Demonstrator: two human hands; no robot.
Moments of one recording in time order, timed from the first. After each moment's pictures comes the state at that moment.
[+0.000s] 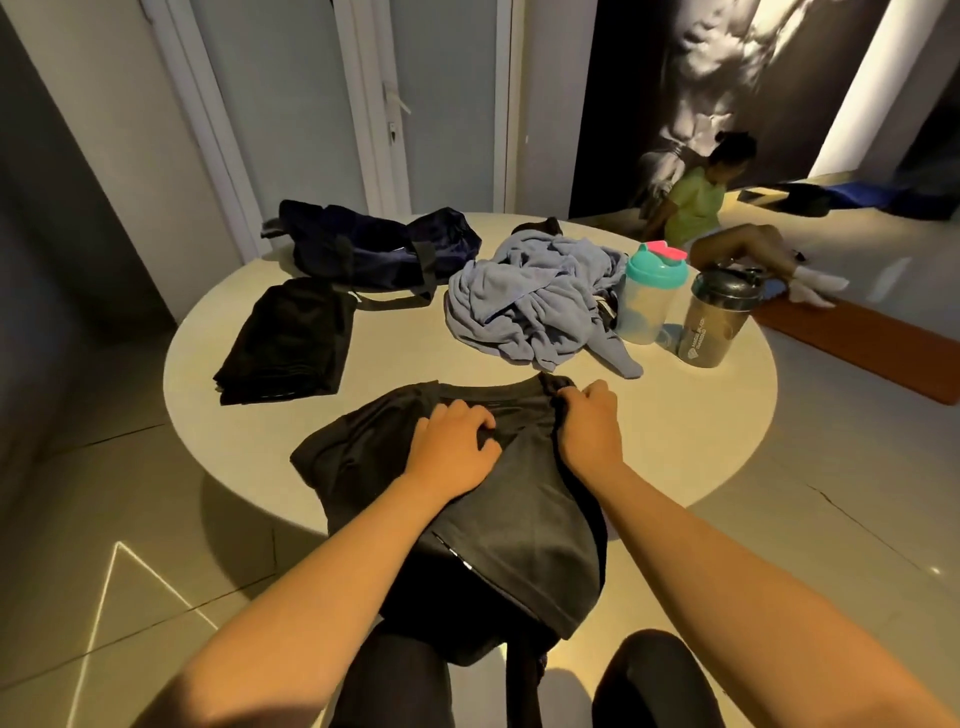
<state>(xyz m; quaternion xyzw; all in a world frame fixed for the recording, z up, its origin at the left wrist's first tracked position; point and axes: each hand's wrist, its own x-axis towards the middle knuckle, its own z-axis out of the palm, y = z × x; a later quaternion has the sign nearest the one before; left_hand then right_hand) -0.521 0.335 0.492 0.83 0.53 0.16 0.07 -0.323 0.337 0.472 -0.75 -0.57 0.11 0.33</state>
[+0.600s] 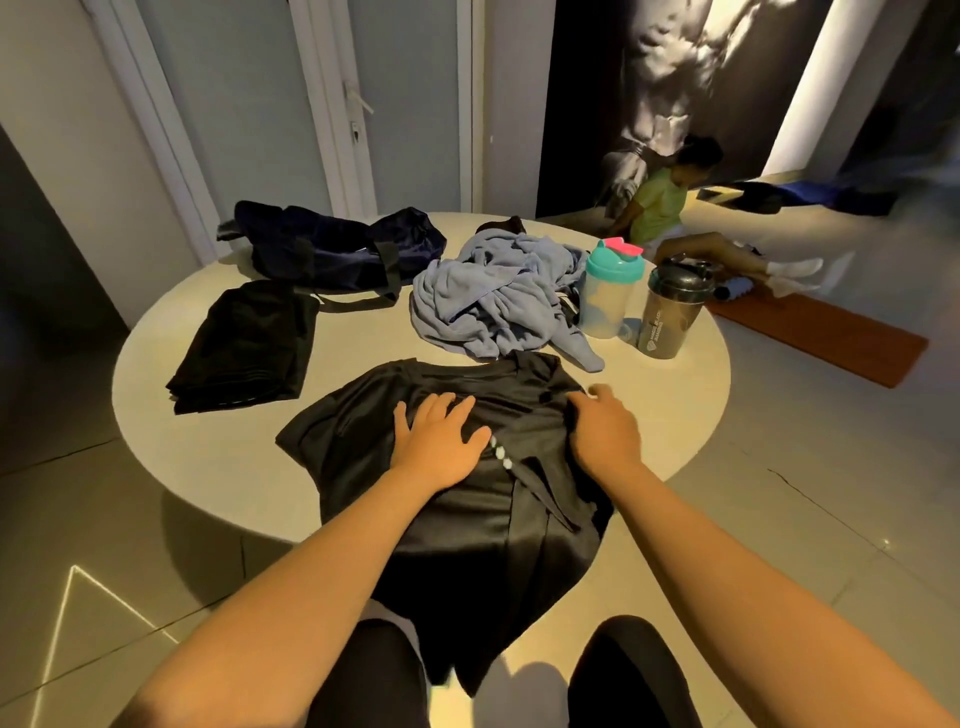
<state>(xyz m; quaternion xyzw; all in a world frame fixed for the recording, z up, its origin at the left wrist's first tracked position) -0.494 0.345 0.485 0.80 0.58 0.05 0.12 -0.265 0.305 0.477 -0.78 -0.59 0.05 0.21</state>
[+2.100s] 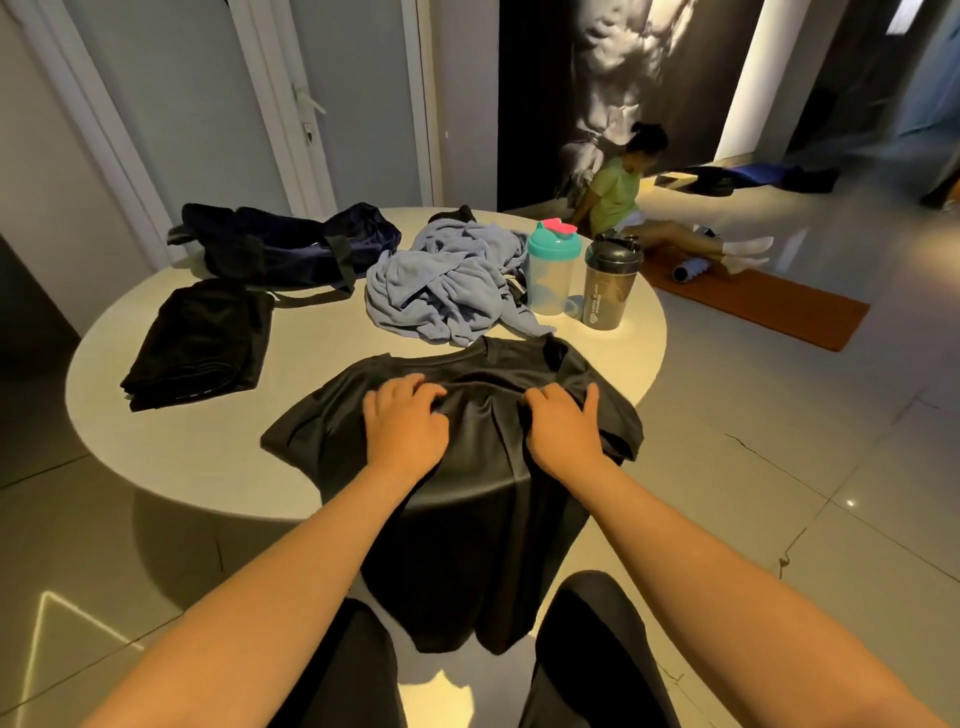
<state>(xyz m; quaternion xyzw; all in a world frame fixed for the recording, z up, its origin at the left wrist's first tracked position) -0.474 0.297 0.490 0.79 0.57 0.21 0.08 -0.272 0.238 0.488 -0.76 -0.63 0.02 0.13</state>
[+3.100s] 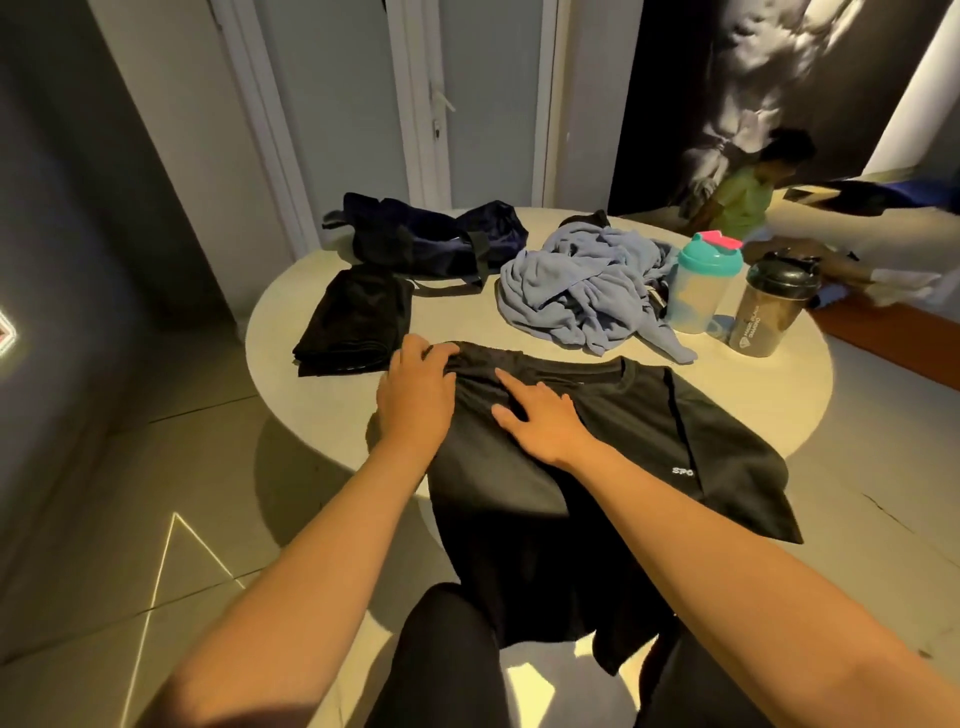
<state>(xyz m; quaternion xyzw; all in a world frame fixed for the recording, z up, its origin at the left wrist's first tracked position) -0.616 0.318 0.529 0.71 0.62 0.33 -0.02 -0.427 0.318 0.495 -0.62 -0.74 0.19 0.16</state>
